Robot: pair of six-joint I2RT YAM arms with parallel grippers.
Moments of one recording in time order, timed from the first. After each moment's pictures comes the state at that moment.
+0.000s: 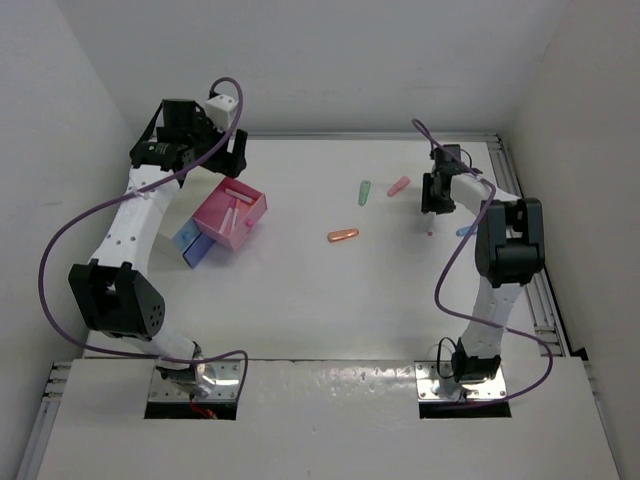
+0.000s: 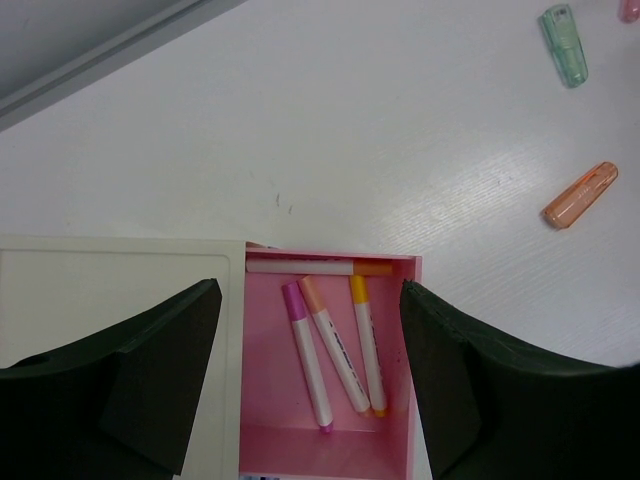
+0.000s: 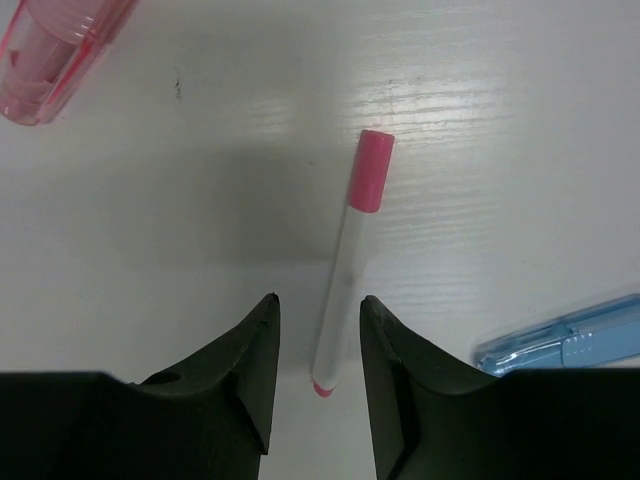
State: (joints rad) left arm -0.09 1.56 1.61 -0.63 0.28 0.26; right arm 0.01 1.99 1.34 -0.40 0.09 0.08
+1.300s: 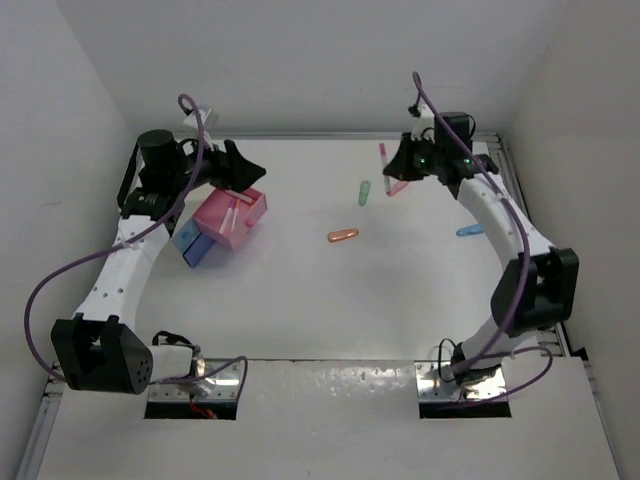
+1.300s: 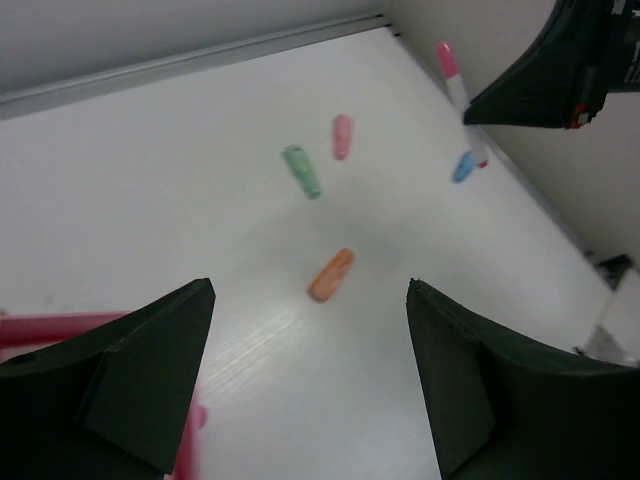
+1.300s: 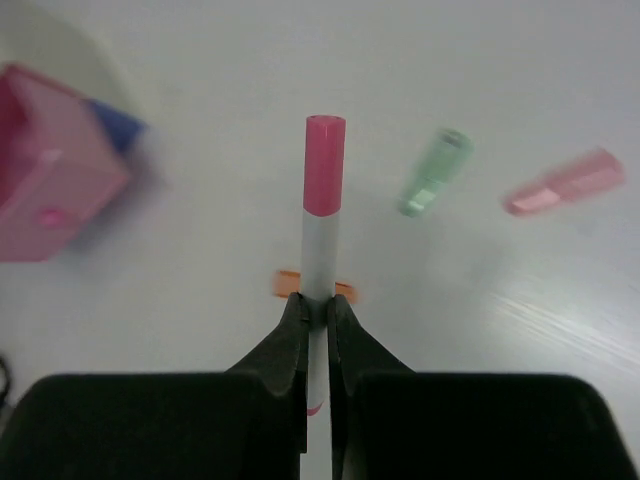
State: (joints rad) left arm -0.04 1.26 1.20 -0.17 0.67 -0.16; right arm 0.15 1.65 1.41 -0.42 -0.35 0.14
